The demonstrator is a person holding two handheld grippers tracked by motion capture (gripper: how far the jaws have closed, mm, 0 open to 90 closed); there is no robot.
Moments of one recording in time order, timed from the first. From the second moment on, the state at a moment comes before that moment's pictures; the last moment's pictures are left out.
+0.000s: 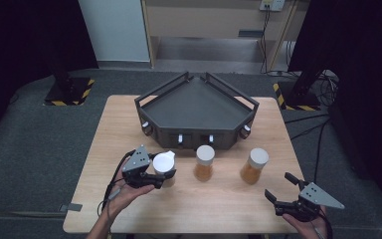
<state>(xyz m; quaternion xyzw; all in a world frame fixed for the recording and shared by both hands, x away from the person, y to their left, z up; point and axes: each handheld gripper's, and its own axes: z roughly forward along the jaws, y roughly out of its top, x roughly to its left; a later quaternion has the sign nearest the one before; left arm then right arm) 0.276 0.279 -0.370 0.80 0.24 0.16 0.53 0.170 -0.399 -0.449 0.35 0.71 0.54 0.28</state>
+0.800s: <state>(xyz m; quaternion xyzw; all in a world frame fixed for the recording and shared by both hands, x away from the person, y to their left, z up) 0.287 0.282 -0.336 0.80 0.23 0.16 0.53 0.170 -0.398 -0.449 0.35 0.71 0.54 0.29</state>
